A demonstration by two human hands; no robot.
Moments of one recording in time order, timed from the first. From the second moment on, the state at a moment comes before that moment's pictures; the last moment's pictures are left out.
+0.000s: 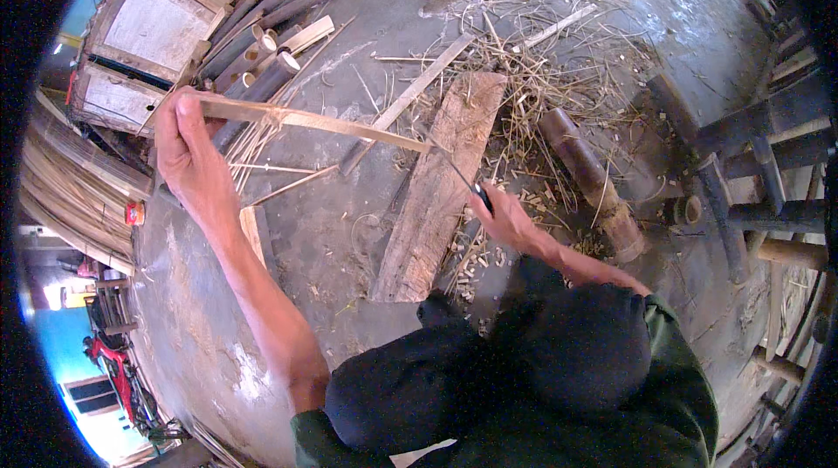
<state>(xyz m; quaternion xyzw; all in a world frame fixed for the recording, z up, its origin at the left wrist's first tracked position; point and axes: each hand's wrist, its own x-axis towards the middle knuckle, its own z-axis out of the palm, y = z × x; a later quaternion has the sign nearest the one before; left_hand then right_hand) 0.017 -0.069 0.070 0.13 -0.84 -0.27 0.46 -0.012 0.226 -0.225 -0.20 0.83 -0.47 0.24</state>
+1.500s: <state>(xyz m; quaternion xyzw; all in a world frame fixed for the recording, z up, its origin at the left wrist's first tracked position) 0.031 -0.090 -0.035 0.17 -0.84 -0.39 0.34 -0.061 0.140 0.014 -0.39 0.71 -0.55 0.21</state>
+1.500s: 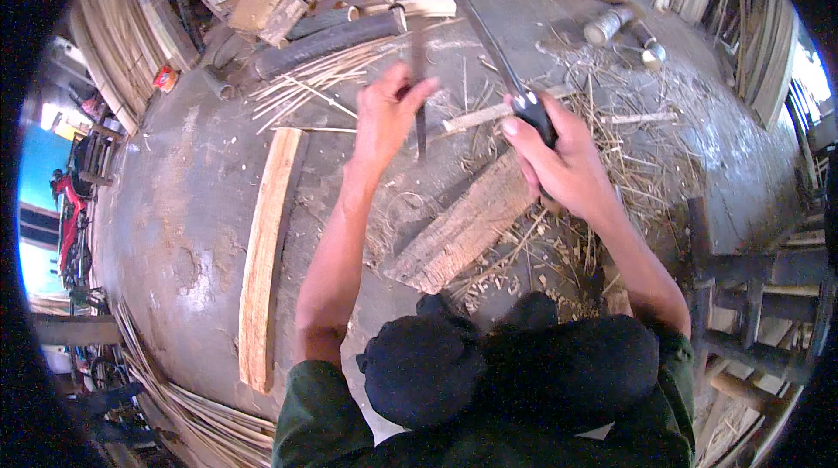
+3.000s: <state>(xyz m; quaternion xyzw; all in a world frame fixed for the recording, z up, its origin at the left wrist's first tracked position) 0.079 -0.040 0.008 0.19 -0.85 -0.30 0.38 -0.004 0.133 0.059 -0.57 0.61 -0.53 0.14</state>
